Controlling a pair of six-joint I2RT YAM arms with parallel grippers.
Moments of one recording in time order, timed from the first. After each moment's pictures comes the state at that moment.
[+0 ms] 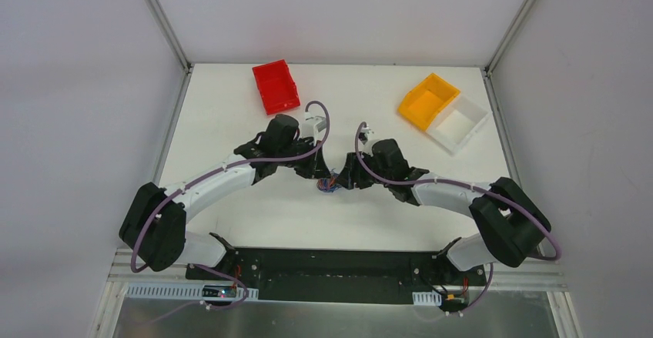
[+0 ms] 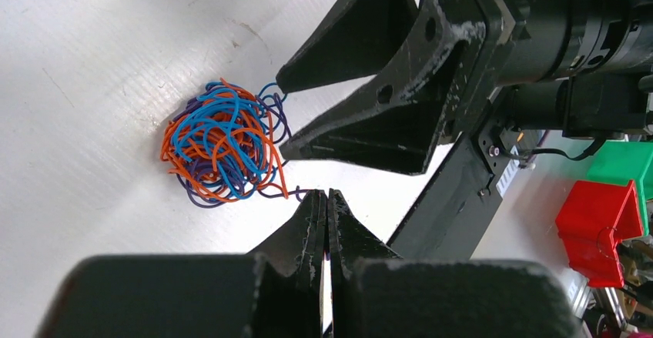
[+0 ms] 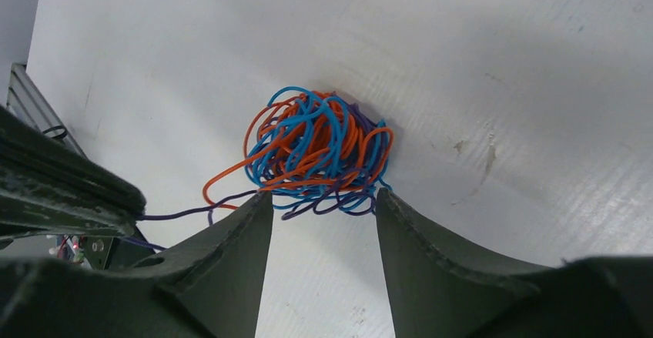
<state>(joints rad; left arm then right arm) -0.63 1.36 0.86 -0.18 0.49 -0.39 0.72 1.45 0.63 0.22 -0.27 0.52</state>
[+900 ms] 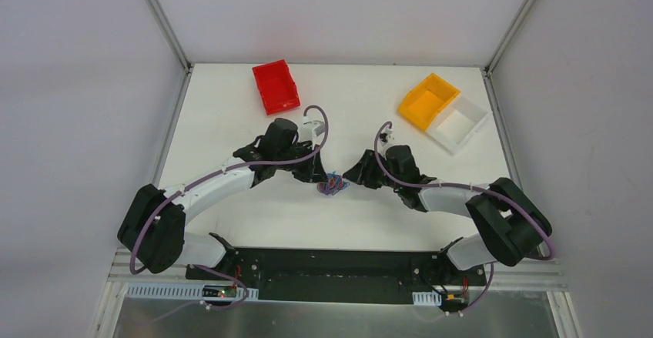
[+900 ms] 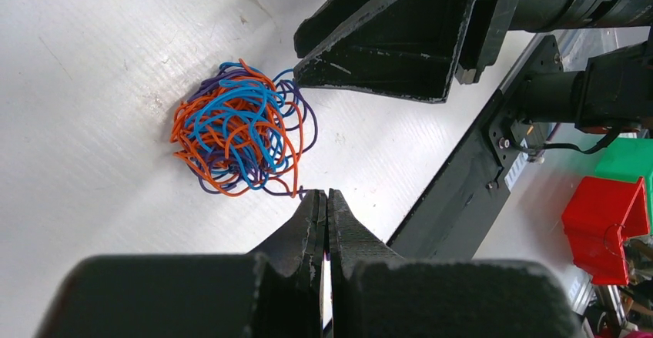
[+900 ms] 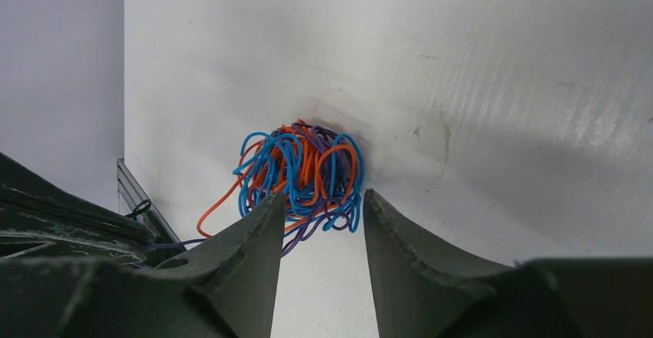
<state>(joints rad) -0.63 1.35 0.83 -0.18 0.49 -0.39 0.63 1.46 0.48 0.45 -0.25 0.84</state>
